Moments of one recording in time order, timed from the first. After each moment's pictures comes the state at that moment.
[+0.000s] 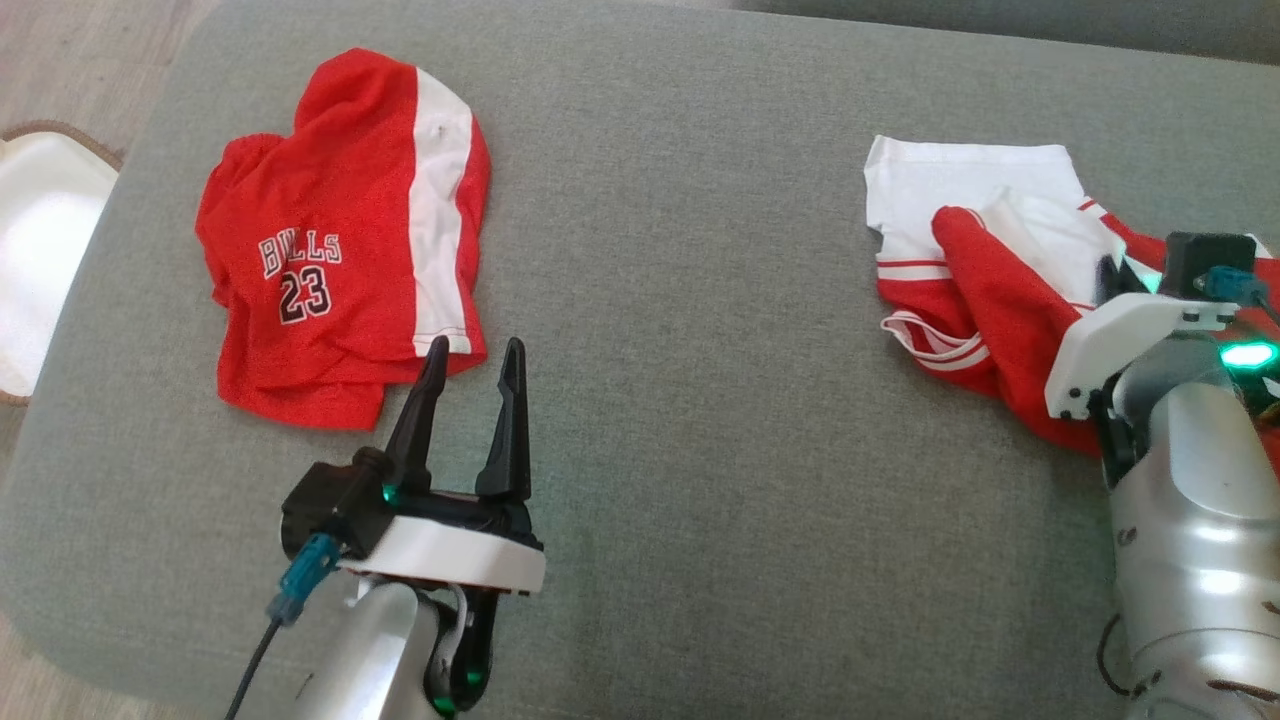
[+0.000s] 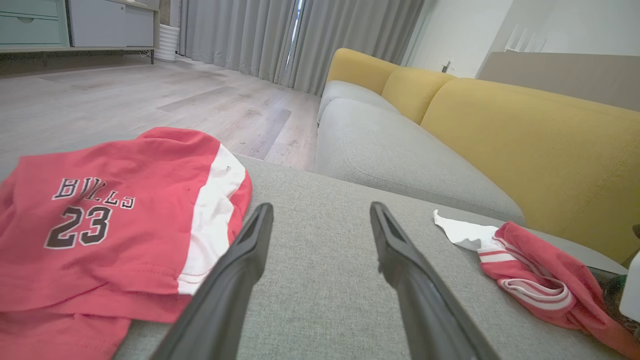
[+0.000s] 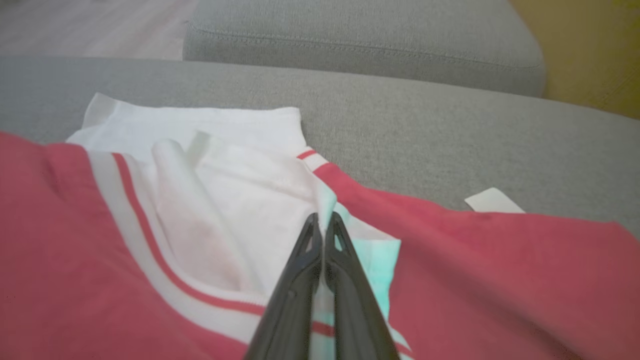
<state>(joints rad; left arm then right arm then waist) -0.23 0.05 -0.36 0.27 -0.43 -0.05 -0.25 -0.66 -0.05 -0.43 0.89 -0.37 0.12 0.06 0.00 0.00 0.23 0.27</state>
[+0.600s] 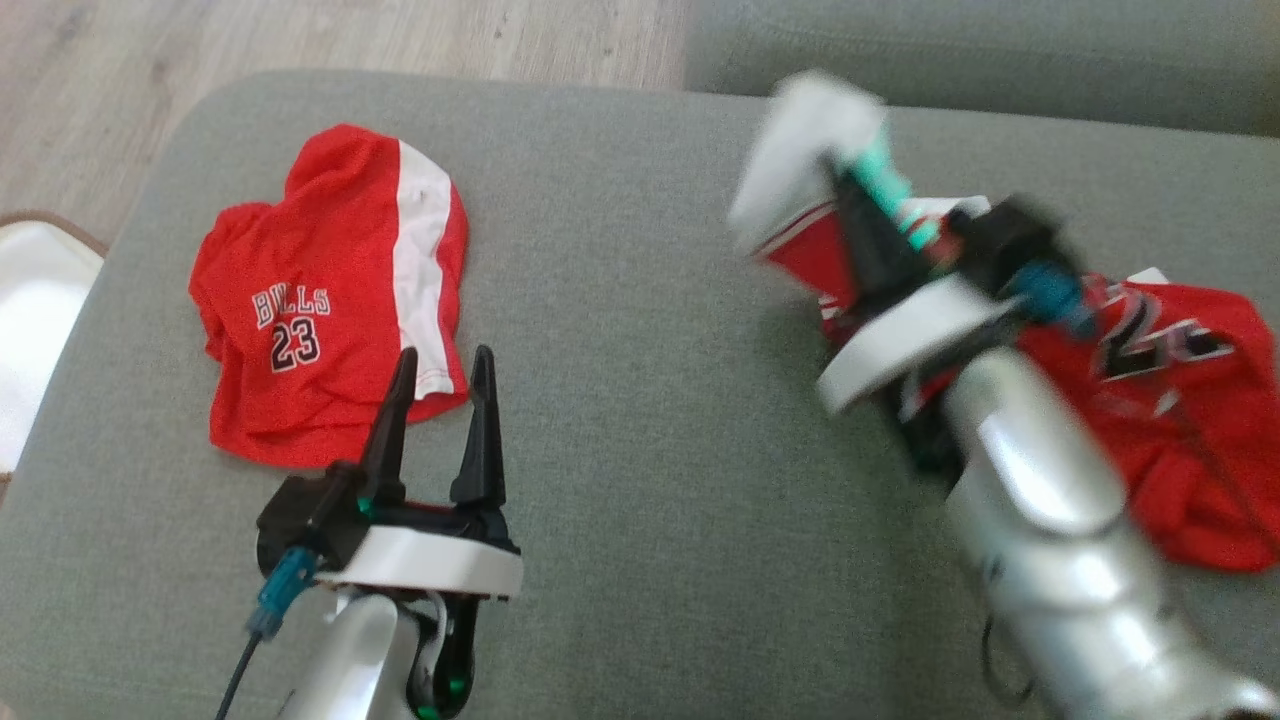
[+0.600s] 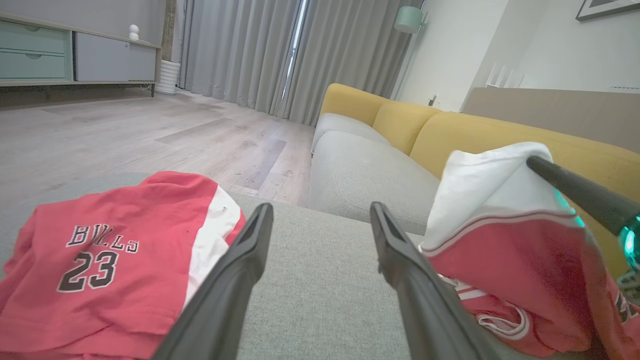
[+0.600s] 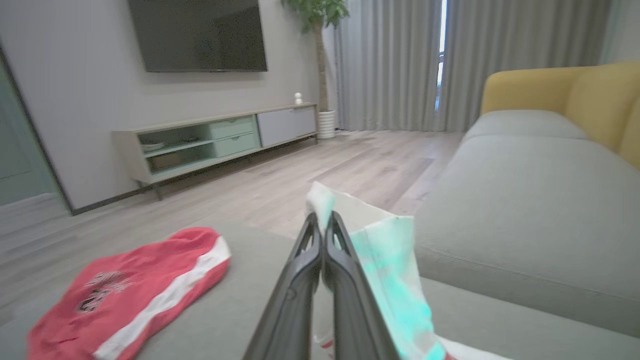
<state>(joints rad) -0.20 0.05 -0.31 0.27 -0.42 -0.04 -0.25 -0.63 -0.06 0.39 0.63 0.27 0.12 -0.23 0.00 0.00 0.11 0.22</state>
